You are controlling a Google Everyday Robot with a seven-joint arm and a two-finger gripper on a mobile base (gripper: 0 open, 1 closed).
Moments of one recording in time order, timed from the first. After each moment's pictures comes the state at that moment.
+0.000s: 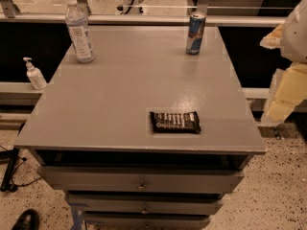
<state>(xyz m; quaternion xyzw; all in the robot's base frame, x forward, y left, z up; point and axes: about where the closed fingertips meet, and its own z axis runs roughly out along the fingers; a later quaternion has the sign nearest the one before) 0.438 -0.217 0.977 -0.60 0.78 -0.03 0.16</state>
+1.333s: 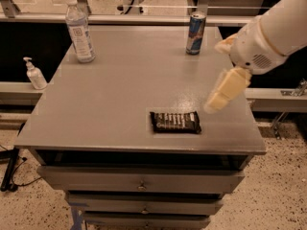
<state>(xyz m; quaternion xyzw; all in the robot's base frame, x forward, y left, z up) 0.506 -0.143 0.934 -0.59 0.75 0.08 0.28</state>
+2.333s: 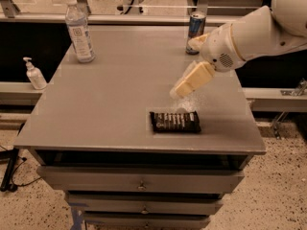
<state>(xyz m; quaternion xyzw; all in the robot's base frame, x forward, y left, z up) 0.557 -0.077 0.925 -0.55 0.72 0.18 0.38</state>
